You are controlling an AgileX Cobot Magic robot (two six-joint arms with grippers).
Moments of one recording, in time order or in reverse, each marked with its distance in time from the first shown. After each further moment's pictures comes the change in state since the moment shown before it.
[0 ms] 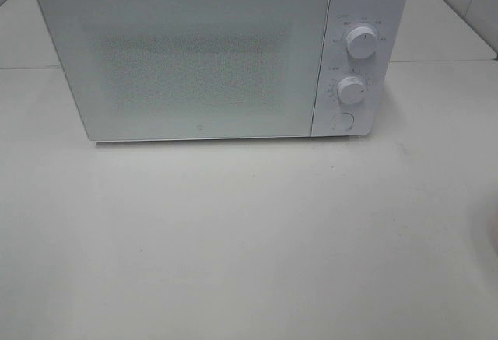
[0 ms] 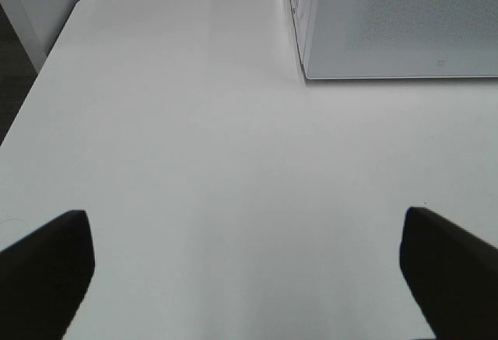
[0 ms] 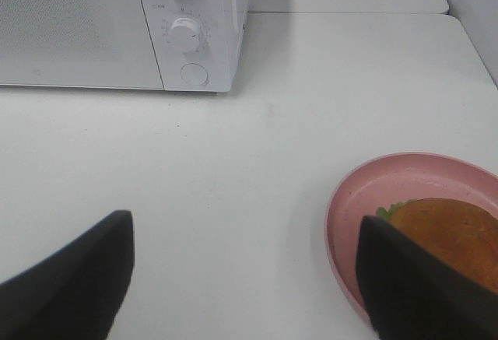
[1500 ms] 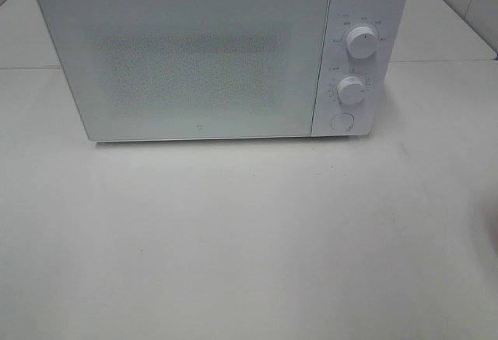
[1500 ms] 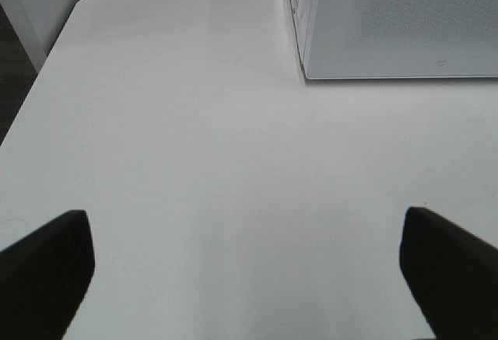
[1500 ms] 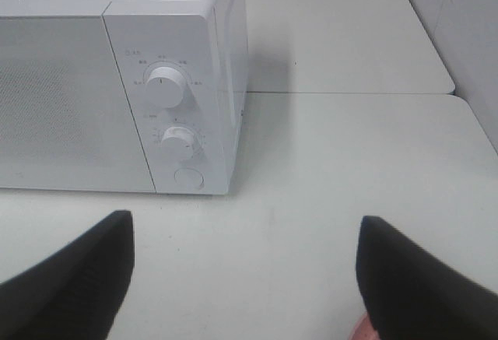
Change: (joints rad) left arm 0.000 0.000 0.000 0.000 0.000 0.000; right arm 0.000 0.471 -0.016 0.000 -0.543 0.000
